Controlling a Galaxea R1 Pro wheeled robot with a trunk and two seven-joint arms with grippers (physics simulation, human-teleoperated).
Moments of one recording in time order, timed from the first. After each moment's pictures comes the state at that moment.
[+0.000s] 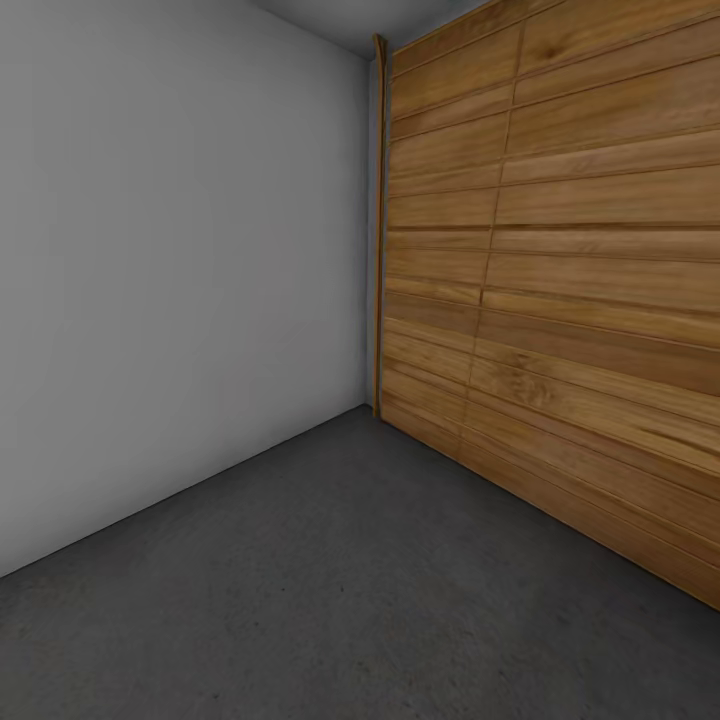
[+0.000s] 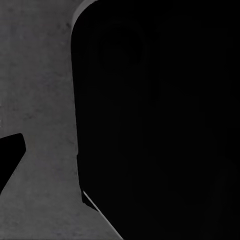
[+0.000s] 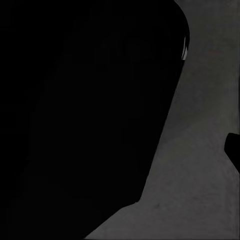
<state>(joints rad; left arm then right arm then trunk) 0.00 0.01 0.00 -0.02 0.00 -0.01 0.00 0.00 0.00 0.23 0.00 0.00 -0.02 0.00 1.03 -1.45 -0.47</state>
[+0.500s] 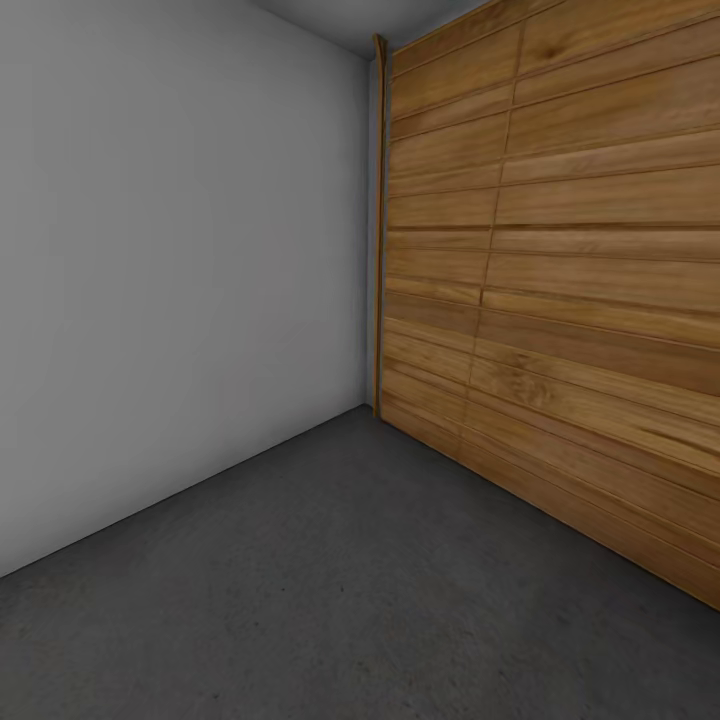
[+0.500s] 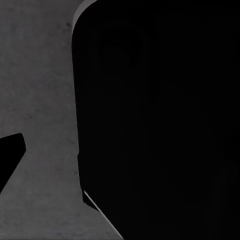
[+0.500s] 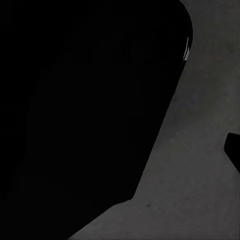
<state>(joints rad) 0.00 0.01 0.00 -0.01 0.00 -0.01 0.00 0.00 0.00 0.29 0.00 0.00 -0.01 0.00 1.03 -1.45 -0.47</state>
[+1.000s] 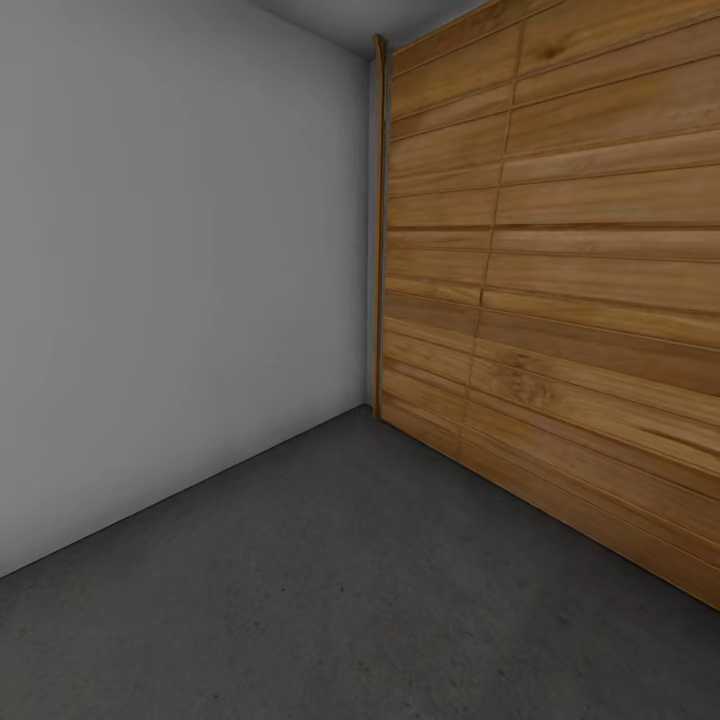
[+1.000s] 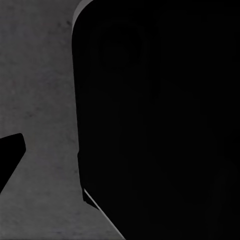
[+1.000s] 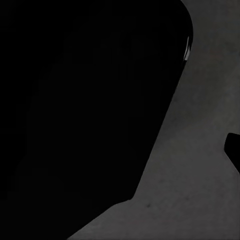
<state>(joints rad) 0.00 0.01 0.00 -0.01 0.00 -0.01 0.00 0.00 0.00 0.29 0.00 0.00 0.00 0.00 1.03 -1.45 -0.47</state>
